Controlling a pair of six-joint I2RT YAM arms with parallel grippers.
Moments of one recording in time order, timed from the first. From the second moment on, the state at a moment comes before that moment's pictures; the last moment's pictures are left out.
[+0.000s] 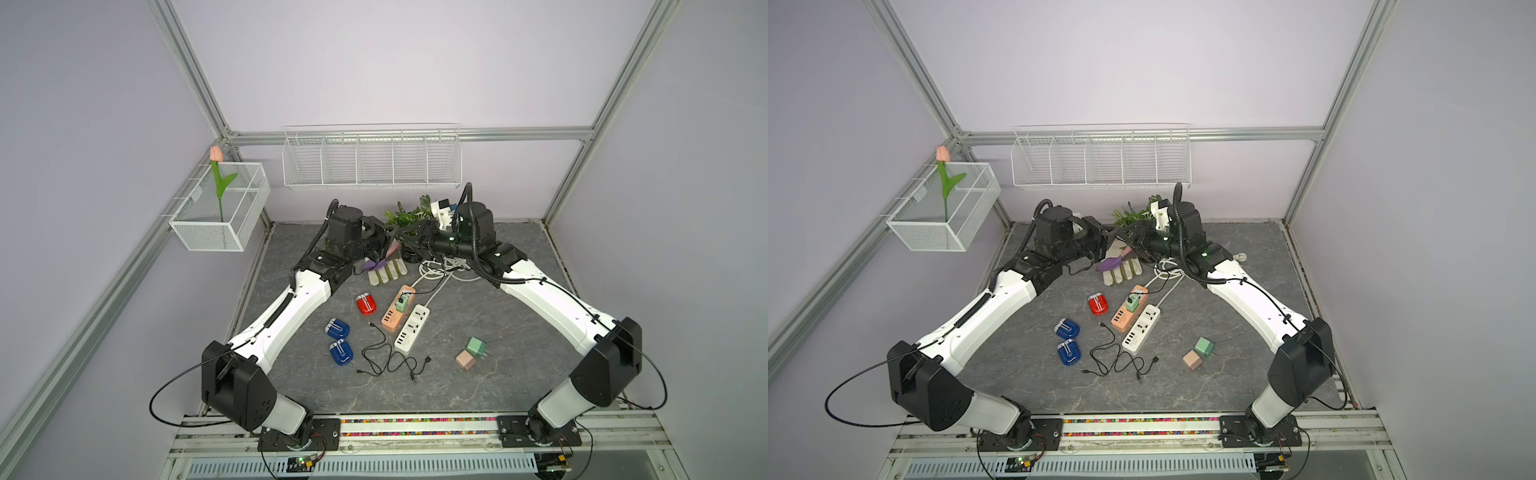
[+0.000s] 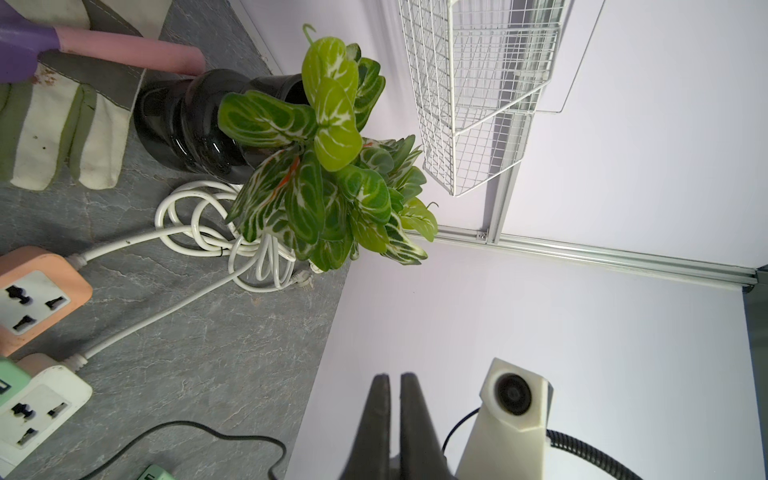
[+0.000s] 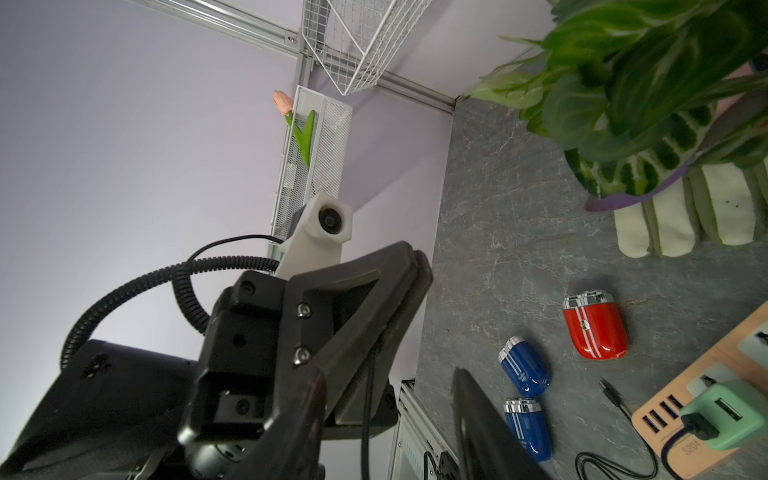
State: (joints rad) left arm -0.53 1.48 1.38 -0.20 0.24 -1.47; right arm 0.61 1.61 1.50 -0.20 -0.51 1.12
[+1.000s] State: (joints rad) left arm -0.48 1.48 1.34 -0.19 0.36 -1.45; right arm 0.55 1.62 1.46 -0.15 -0.70 1.18
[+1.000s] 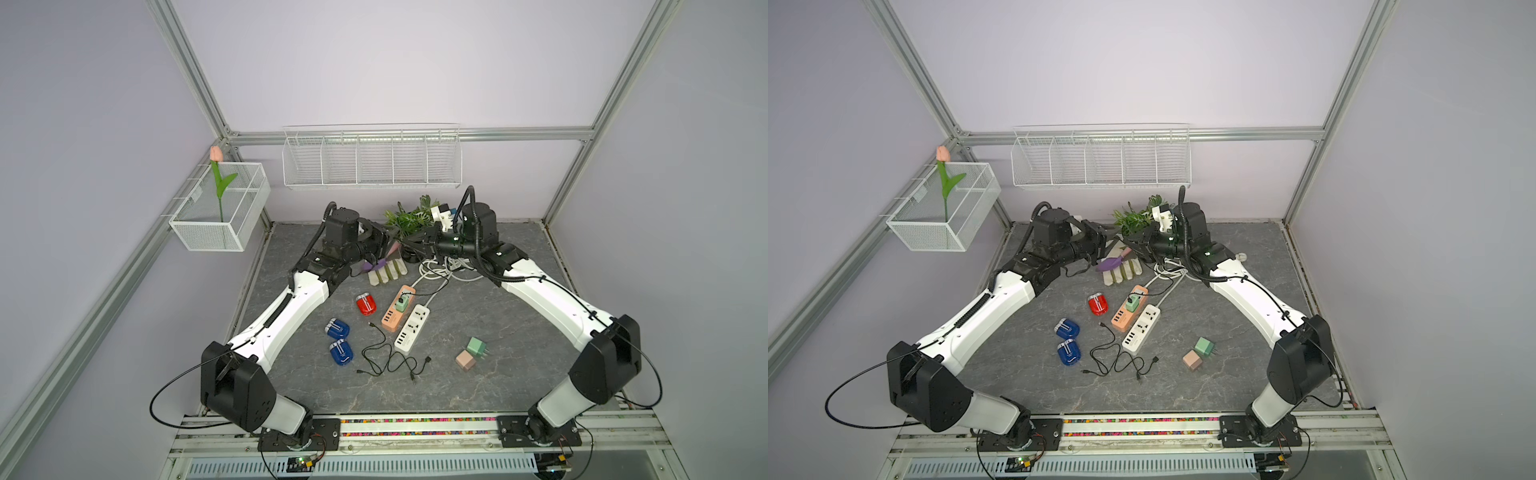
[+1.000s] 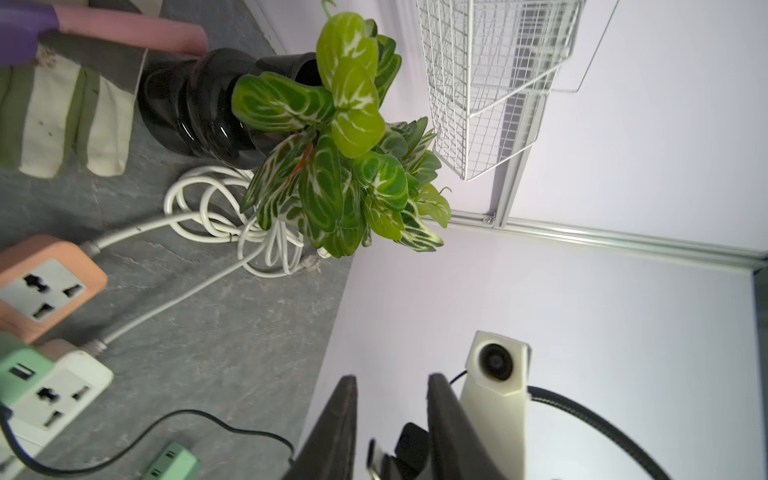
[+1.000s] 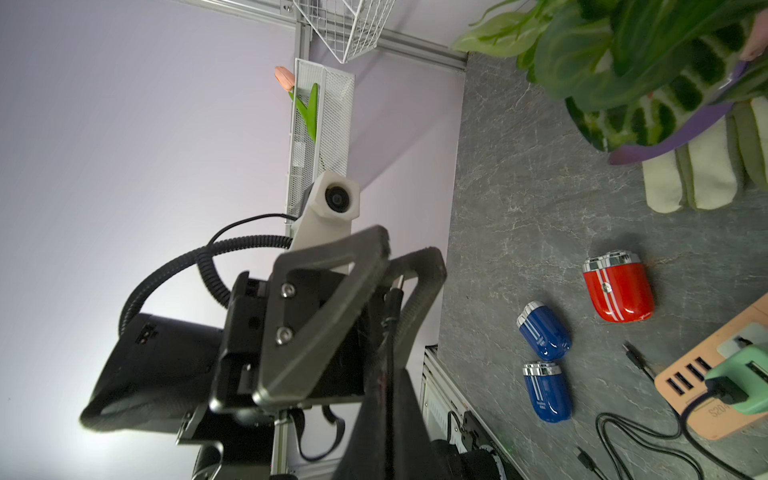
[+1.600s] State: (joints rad) left arm -0.44 1.50 1.34 -0.25 0.54 -1.41; right arm 0.52 1.62 1.41 -0.07 -0.80 1.16
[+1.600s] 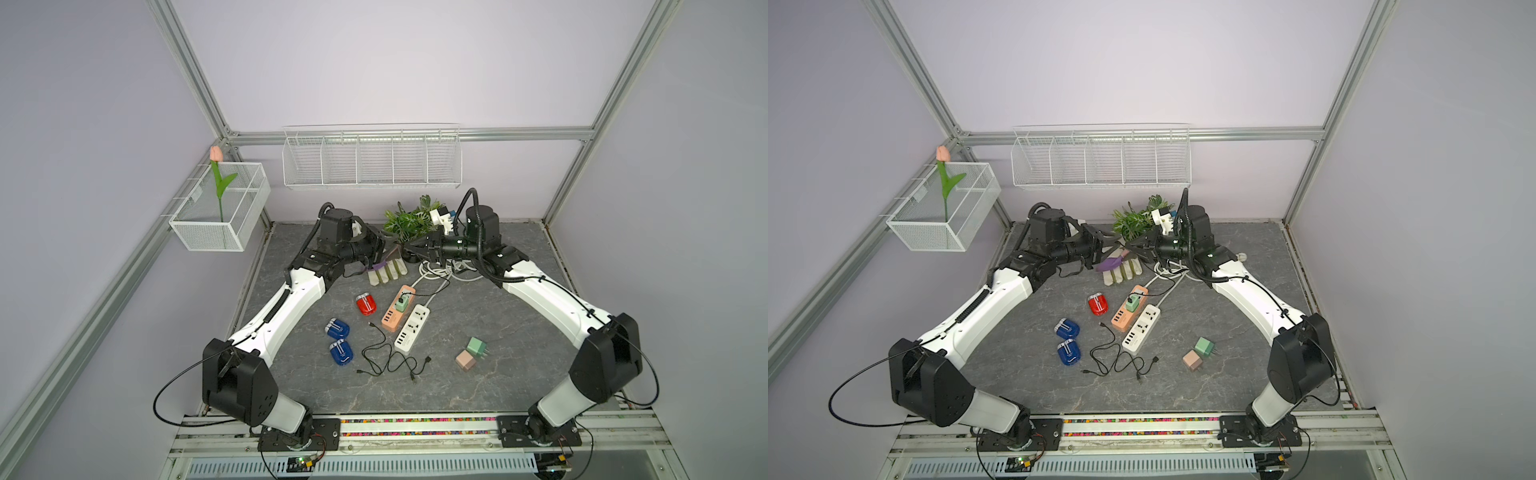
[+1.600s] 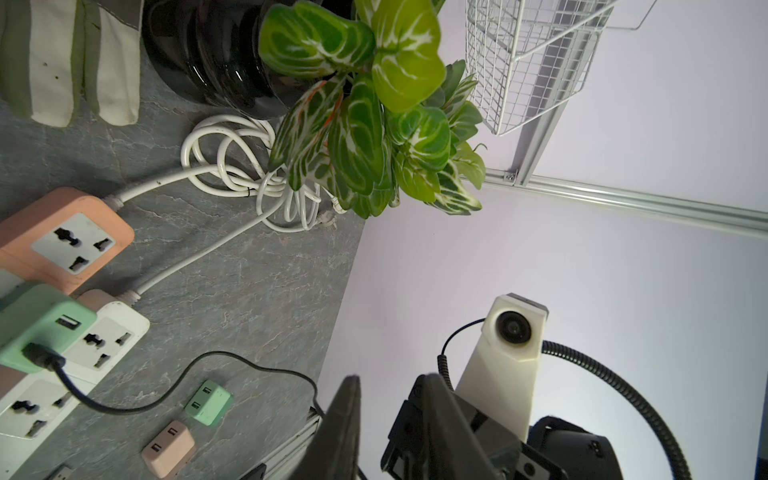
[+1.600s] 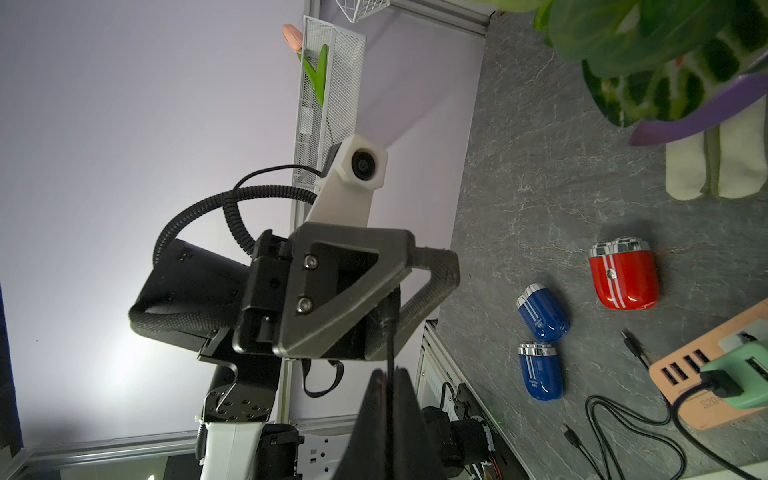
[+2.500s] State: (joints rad) left arm -0.49 1.45 1.22 -0.11 0.41 -1.52; right arm 0.55 1.62 1.23 0.19 -0.72 1.40
